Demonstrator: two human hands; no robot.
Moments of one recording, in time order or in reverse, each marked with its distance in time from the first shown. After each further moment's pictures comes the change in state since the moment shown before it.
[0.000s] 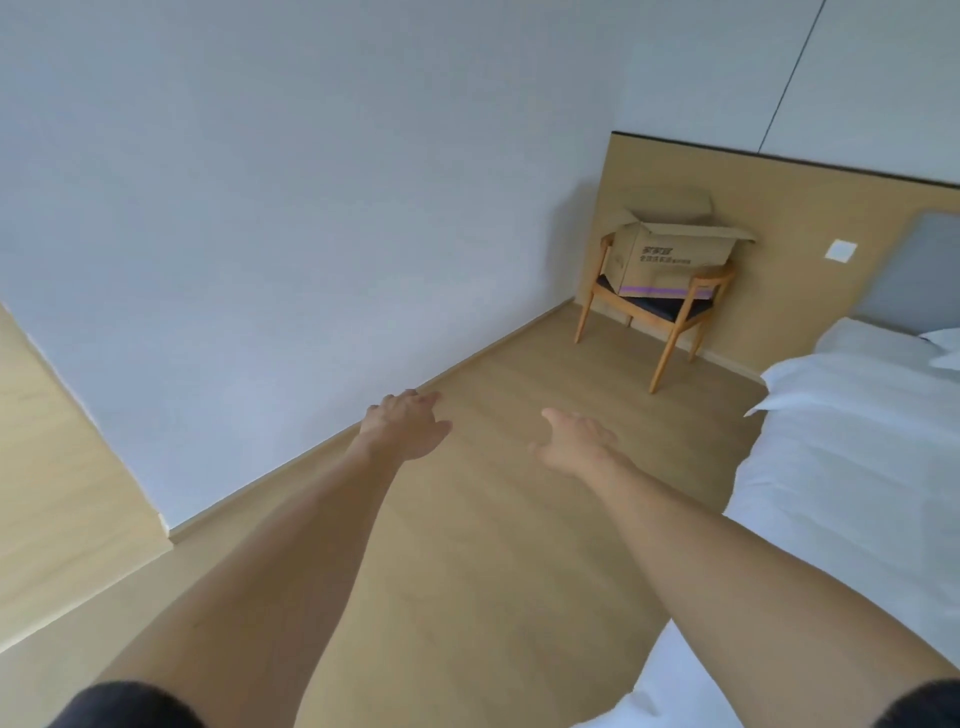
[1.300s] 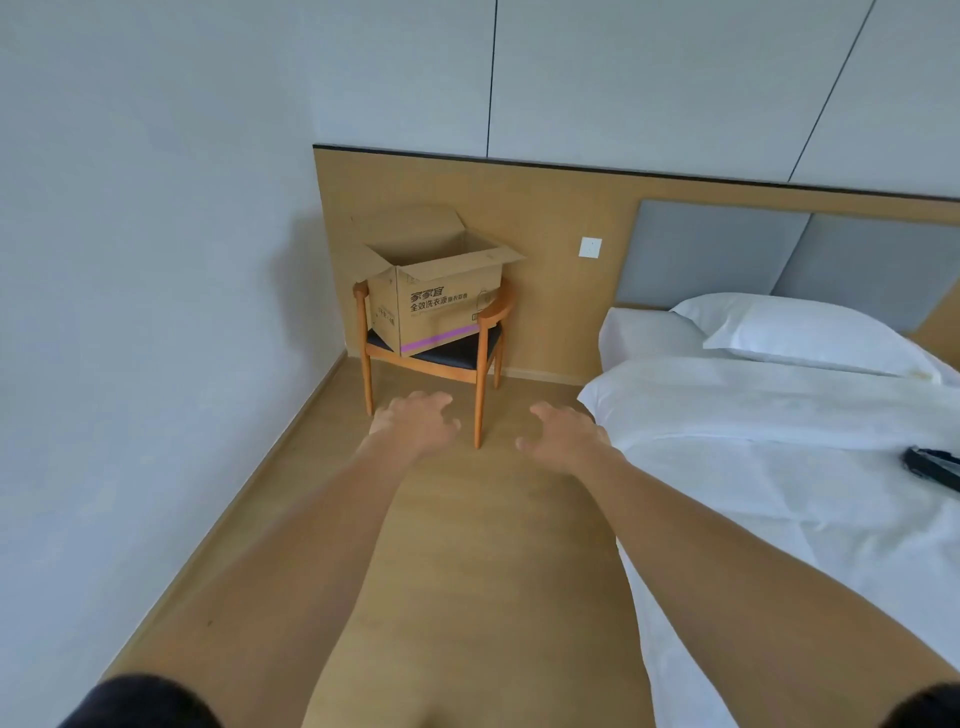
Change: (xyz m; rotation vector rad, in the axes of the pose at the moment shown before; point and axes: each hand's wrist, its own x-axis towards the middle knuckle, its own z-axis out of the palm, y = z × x) left_hand 0.625 0.393 -0.027 0.038 -0.118 0.619; right_hand 0.488 0.307 -0.158 0.183 0.109 0.521
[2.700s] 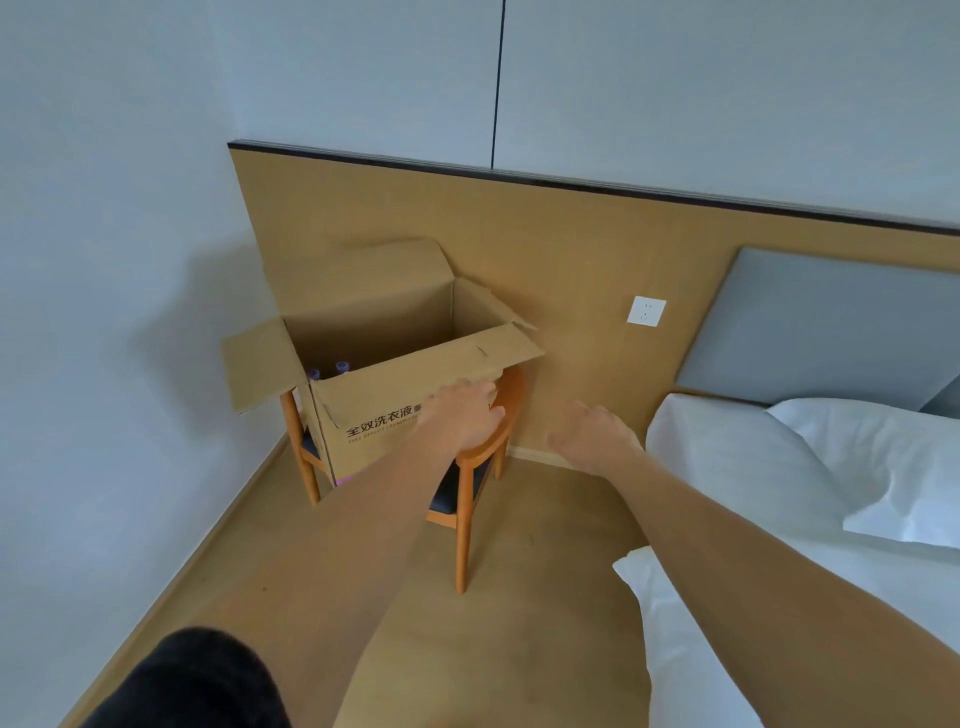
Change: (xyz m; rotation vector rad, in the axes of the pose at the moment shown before) left_hand 0.714 0.083 -0.079 -0.082 0.051 0.020; right_hand 0.697 0.090 -0.155 0.060 -0.019 -0.010
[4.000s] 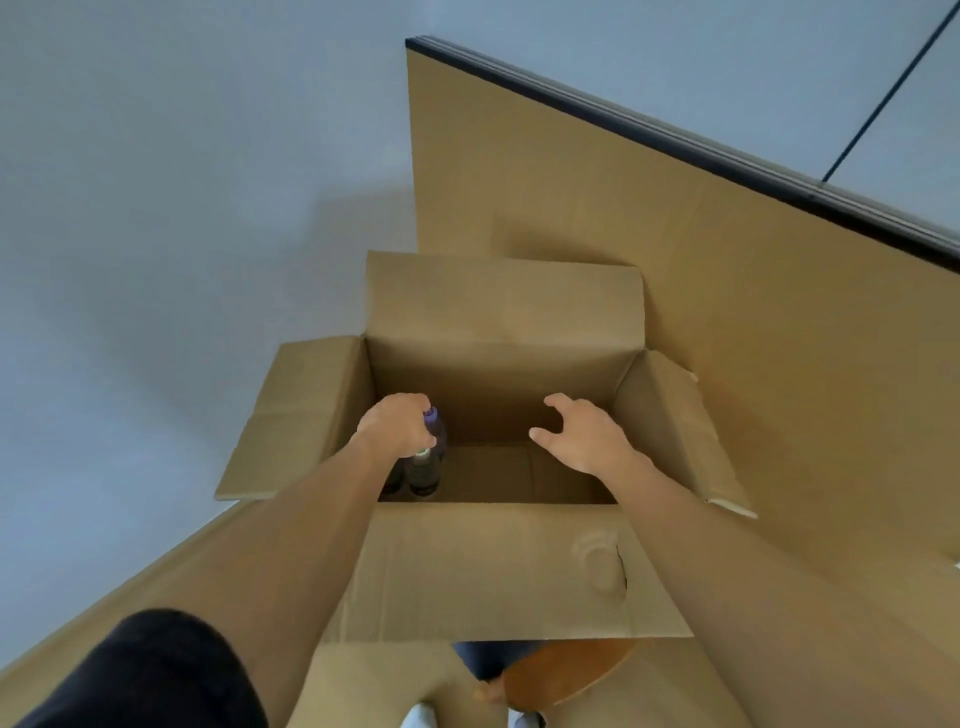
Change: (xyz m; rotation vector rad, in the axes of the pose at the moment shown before) left_hand 0.314 -0.289 -0.014 -0.135 -0.161 -0.685; right_hand 0.485 -0.205 0.036 -0.141 -0.323 -0.494
